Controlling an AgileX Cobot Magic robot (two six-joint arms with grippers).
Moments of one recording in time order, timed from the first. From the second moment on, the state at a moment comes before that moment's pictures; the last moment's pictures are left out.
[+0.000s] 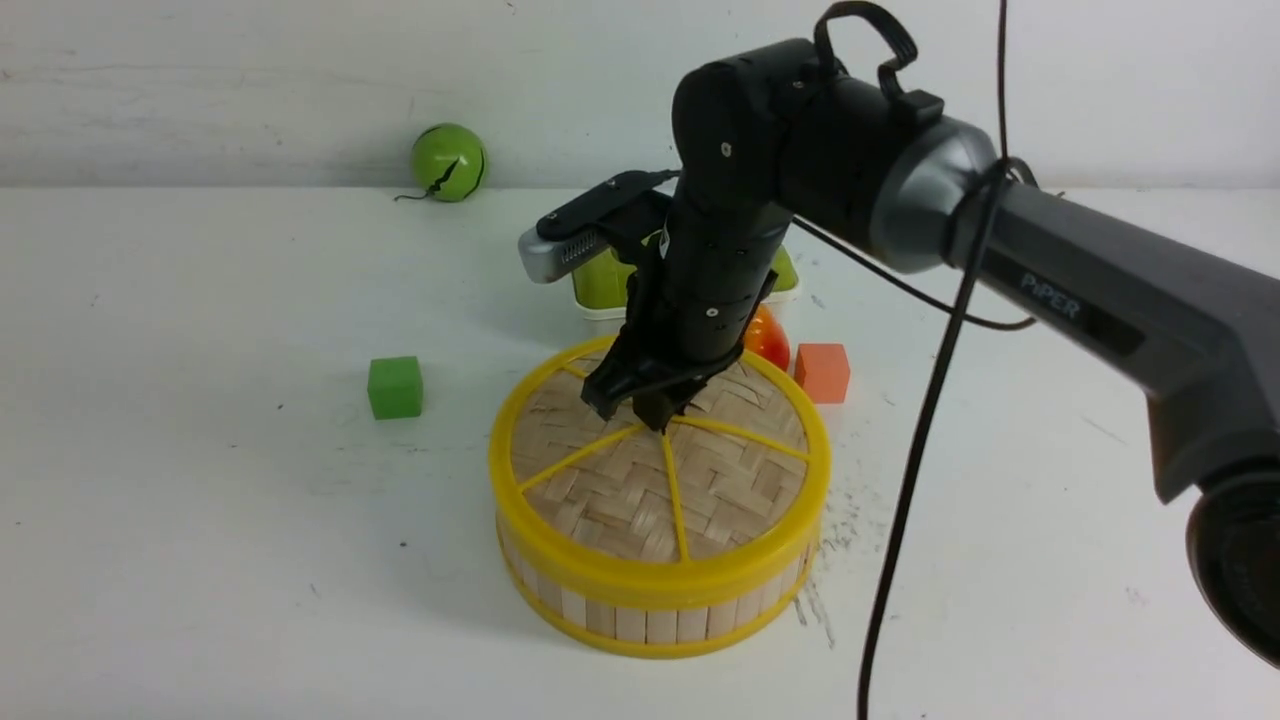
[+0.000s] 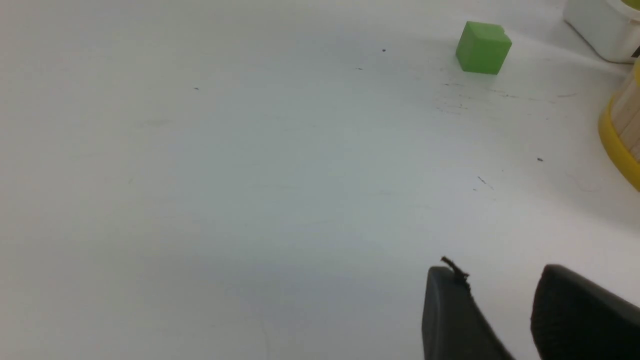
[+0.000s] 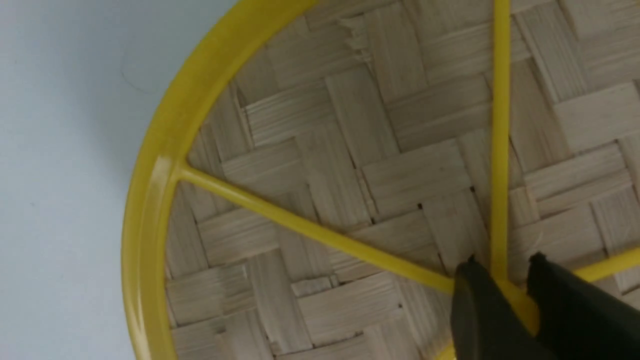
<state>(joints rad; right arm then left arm) 0.61 2.21 -2.12 0.10 1.20 -0.16 0.02 -0.01 0.03 0.04 0.37 -0.20</state>
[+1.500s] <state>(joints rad) 0.12 1.64 -1.18 0.20 0.71 -0.14 0.02 -0.01 0.03 0.04 0.37 -0.20</state>
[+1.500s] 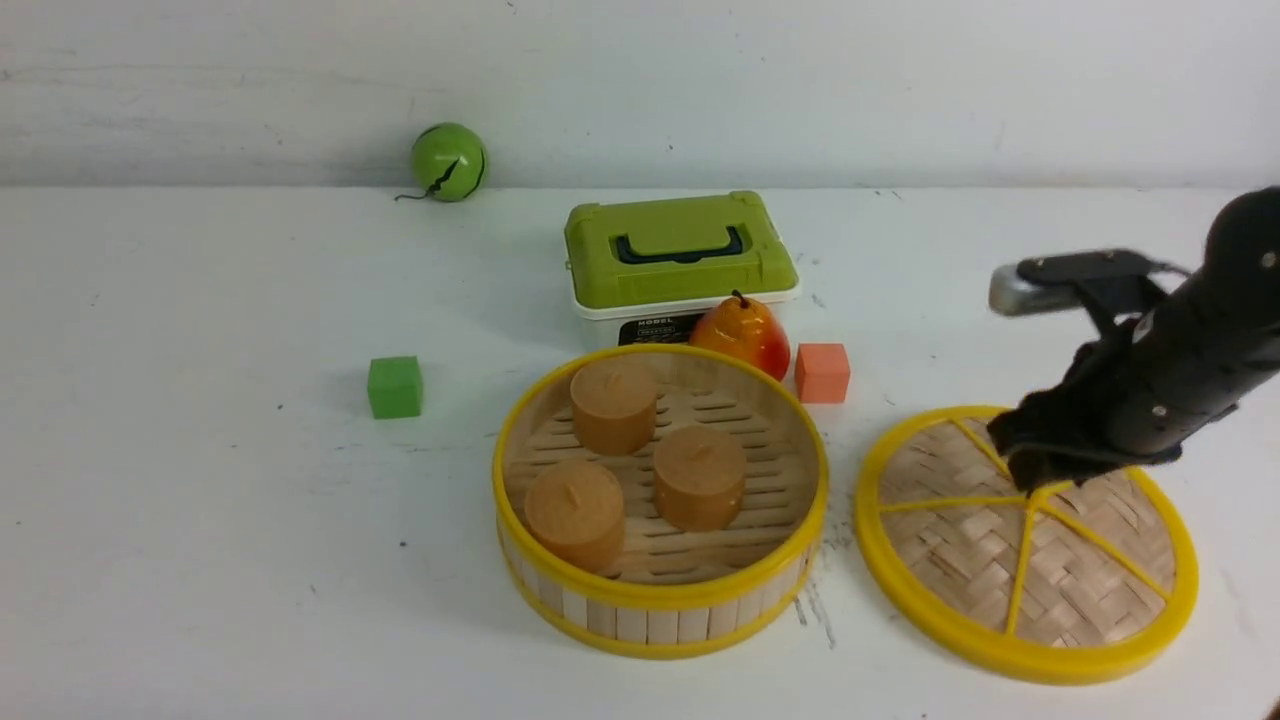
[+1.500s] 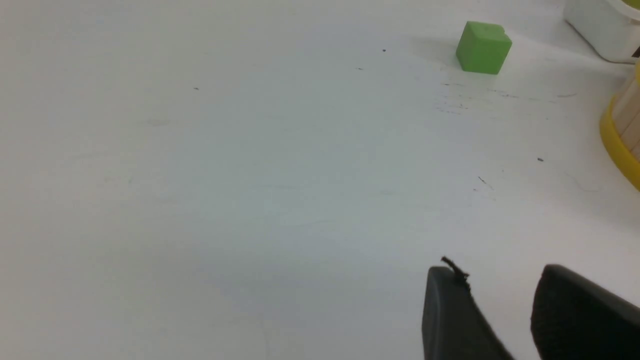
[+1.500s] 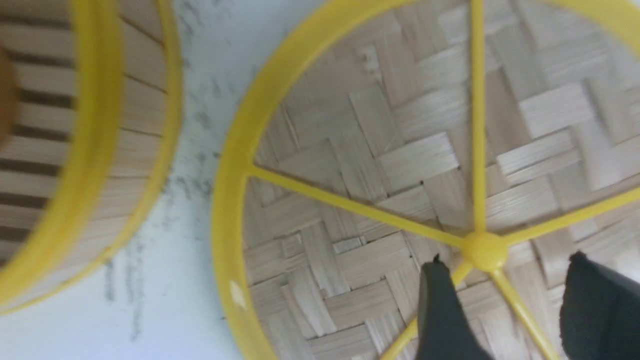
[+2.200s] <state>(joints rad) 0.12 0.61 -0.63 0.46 0.38 -0.26 0.02 -0.01 0.03 0.04 0.37 -0.20</state>
